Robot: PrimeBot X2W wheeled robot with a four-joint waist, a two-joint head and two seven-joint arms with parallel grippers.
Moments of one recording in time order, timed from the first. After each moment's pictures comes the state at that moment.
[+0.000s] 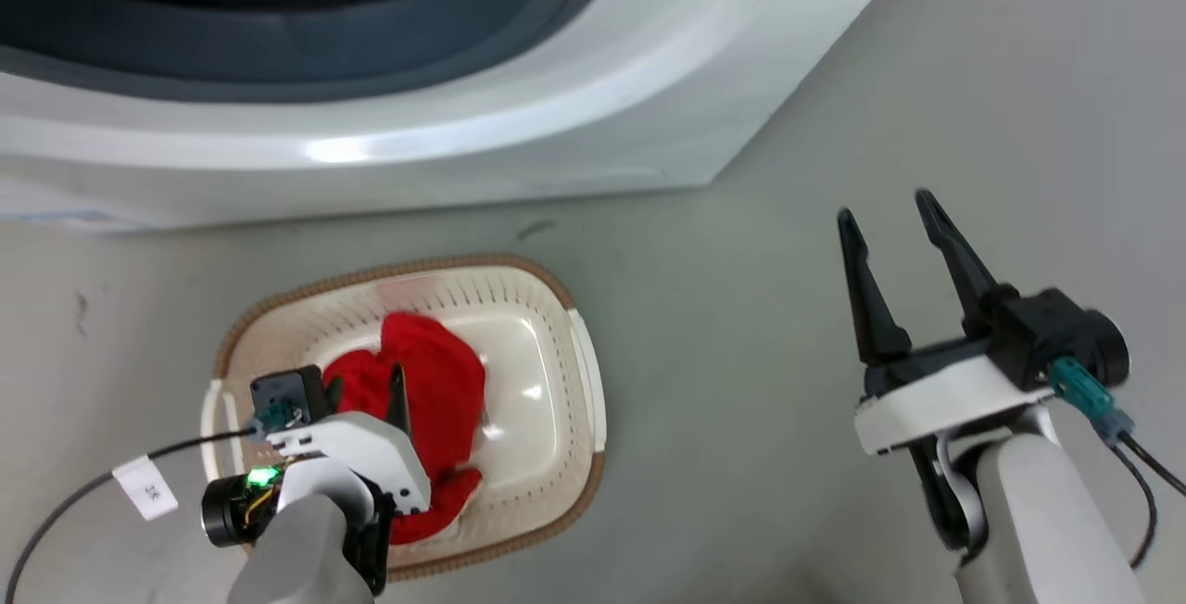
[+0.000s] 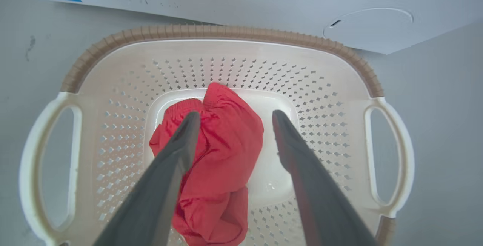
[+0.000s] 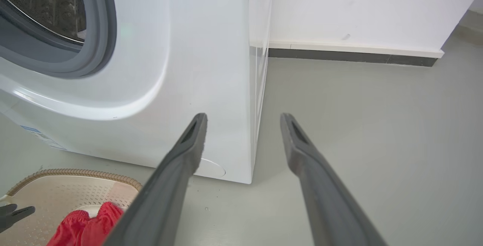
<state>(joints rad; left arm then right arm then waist) -0.54 0.08 0.01 1.06 -0.26 -0.05 -0.26 -0.33 -0.05 0.11 0.23 0.07 0.13 -0.26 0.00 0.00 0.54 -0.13</state>
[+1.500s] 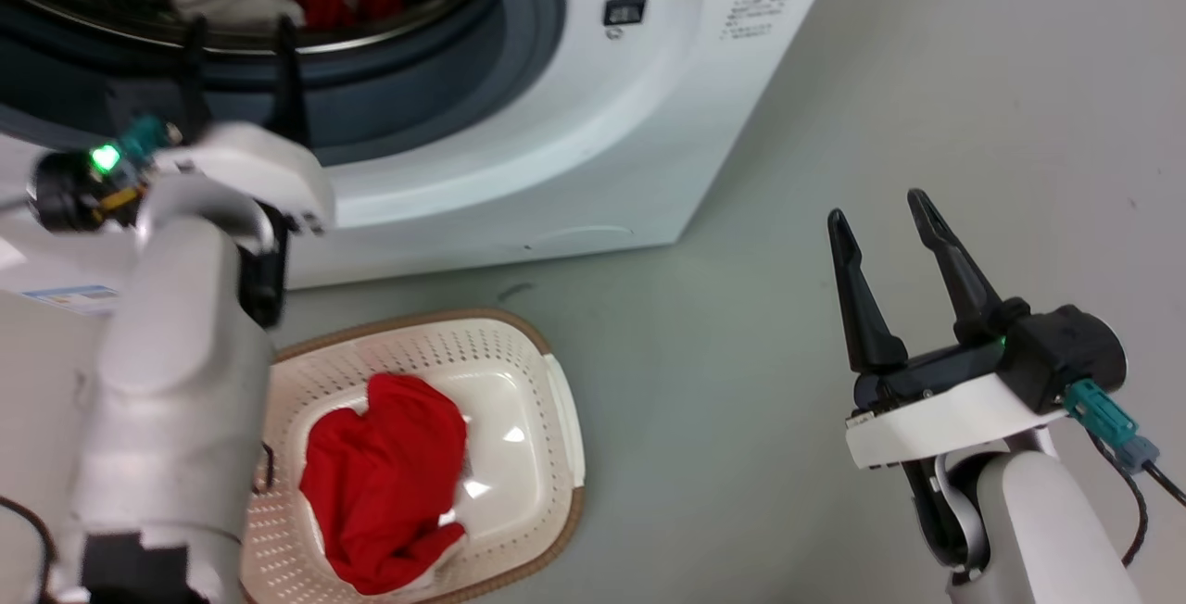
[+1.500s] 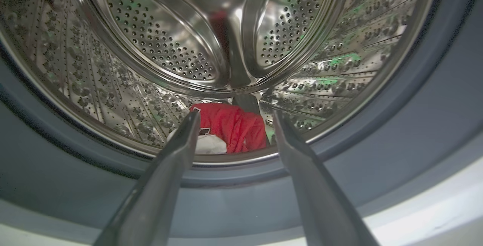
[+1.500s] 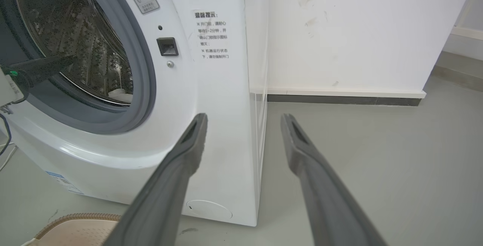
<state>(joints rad) -0.83 0.21 -0.03 0.76 -0.12 -0.02 -0.26 -0.25 -0.05 0.14 0.08 0.13 0.13 -0.23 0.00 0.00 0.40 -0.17</state>
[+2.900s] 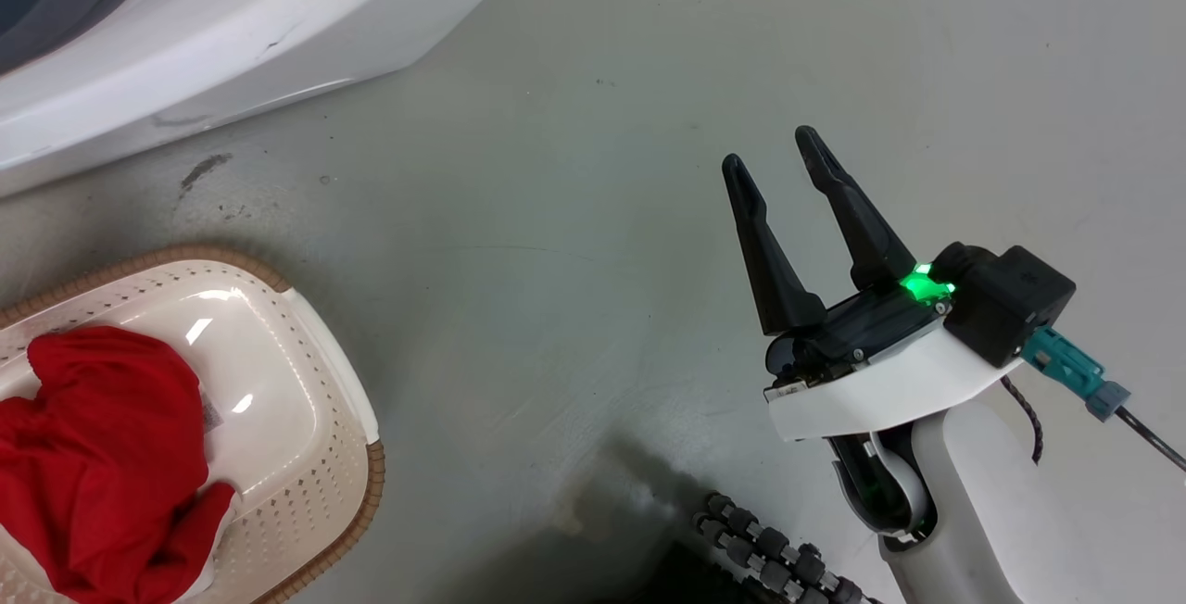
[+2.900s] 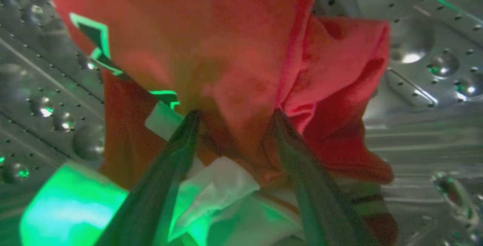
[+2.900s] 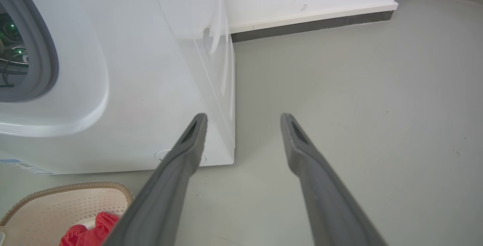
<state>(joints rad) -1.60 0.62 -0.16 1.13 0.01 -0.08 0.68 -0.39 -0.05 0.34 0.08 0.39 0.13 -0.26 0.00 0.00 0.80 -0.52</state>
